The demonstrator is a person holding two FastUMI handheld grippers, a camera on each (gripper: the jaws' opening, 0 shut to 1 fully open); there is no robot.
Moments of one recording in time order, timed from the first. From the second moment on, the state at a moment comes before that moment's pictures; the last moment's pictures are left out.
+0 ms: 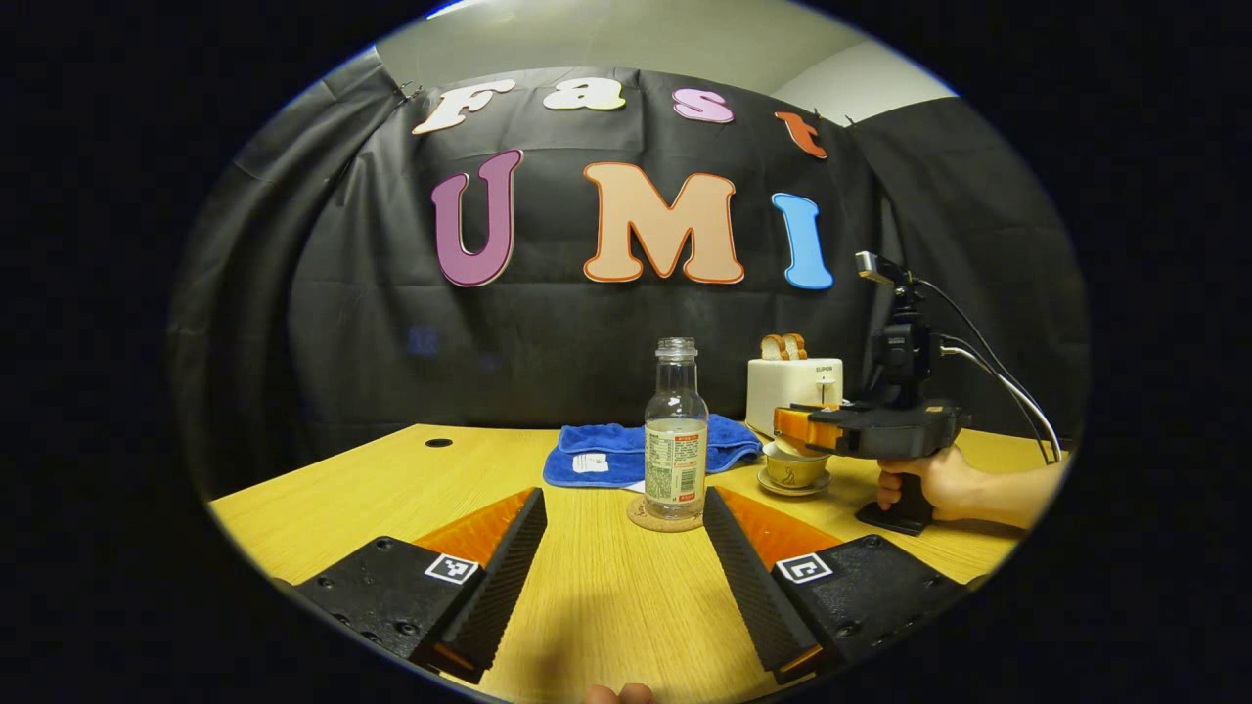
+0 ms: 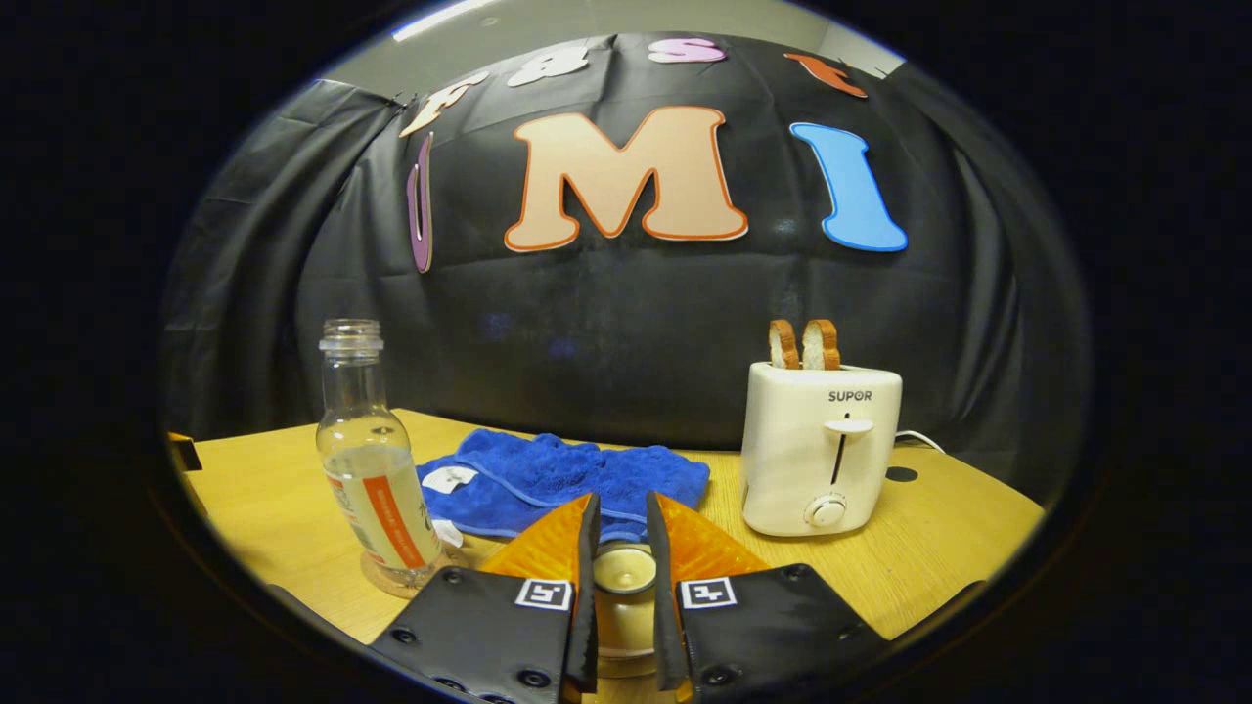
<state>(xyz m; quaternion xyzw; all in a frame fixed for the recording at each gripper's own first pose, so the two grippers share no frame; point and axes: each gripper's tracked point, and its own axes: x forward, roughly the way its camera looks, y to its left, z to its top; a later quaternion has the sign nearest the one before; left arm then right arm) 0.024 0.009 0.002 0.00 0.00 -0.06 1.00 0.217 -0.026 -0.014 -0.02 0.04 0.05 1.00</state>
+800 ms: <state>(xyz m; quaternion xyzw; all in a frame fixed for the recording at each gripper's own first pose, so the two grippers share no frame) 0.024 0.009 0.002 0.00 0.00 -0.06 1.00 0.222 -0.025 -0.030 0.00 0.09 0.07 0.99</state>
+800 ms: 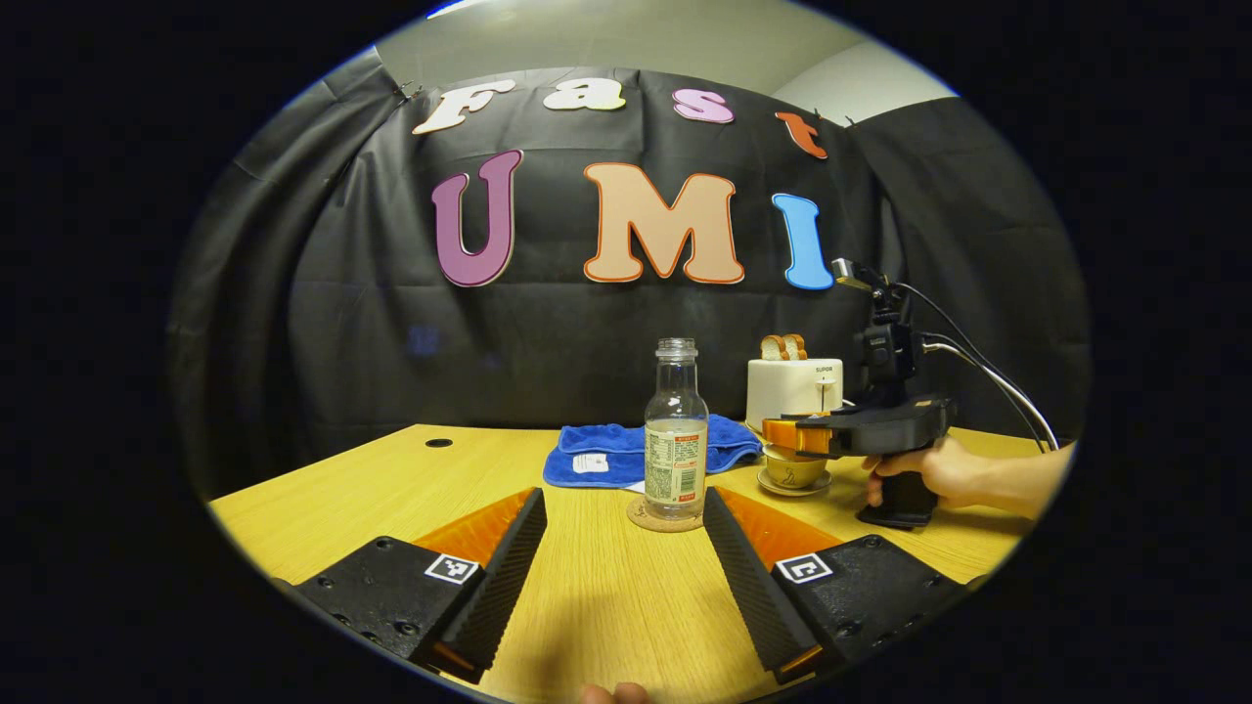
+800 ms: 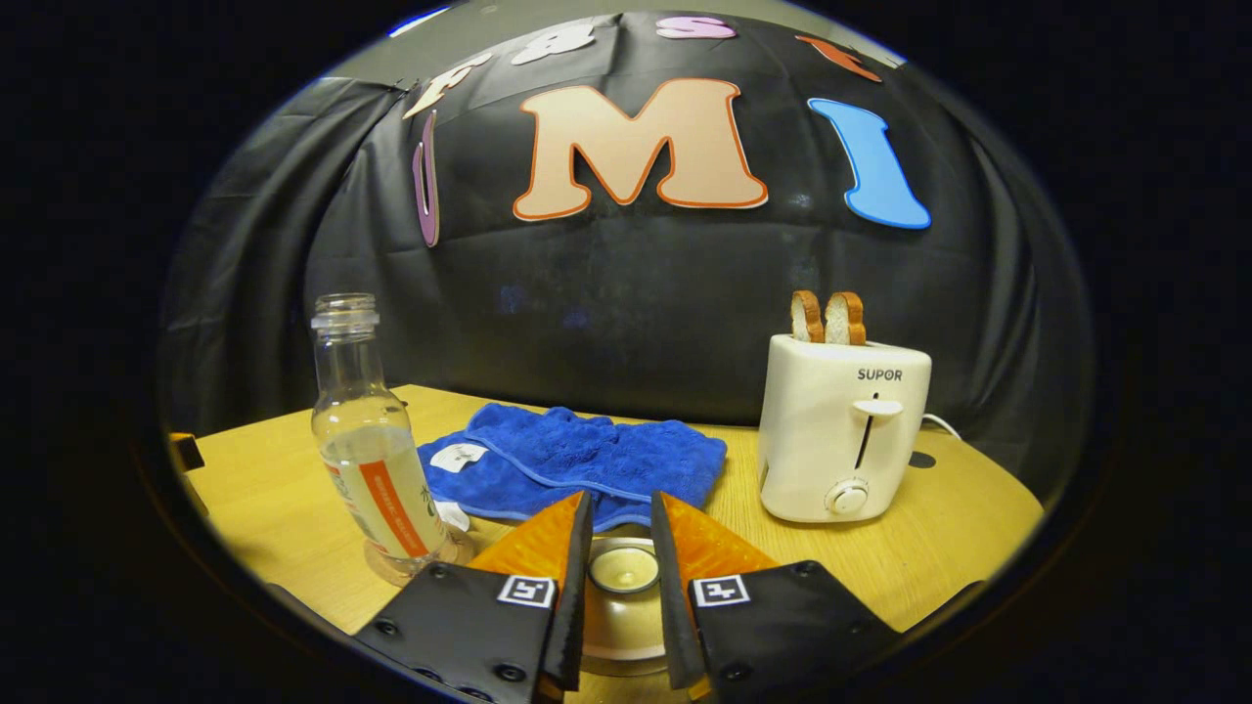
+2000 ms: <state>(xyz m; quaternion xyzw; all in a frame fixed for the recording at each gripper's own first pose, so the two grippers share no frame) 0.009 -0.025 0.004 0.00 0.00 -0.02 1.00 0.046 -0.056 0.006 0.00 -0.01 -0.06 1.00</state>
